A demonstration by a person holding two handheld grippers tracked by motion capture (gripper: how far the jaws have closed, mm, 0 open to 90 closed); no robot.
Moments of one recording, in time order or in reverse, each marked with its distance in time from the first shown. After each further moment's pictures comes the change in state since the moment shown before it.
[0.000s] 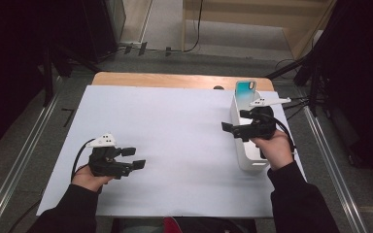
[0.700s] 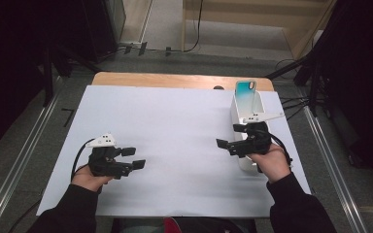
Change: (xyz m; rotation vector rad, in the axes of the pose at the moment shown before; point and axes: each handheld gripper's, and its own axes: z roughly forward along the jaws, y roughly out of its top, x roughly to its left) left arm 0.001 0.000 0.000 -0.007 -0.001 0.004; right arm 0.023 -0.028 0.001 0.037 0.072 -0.036
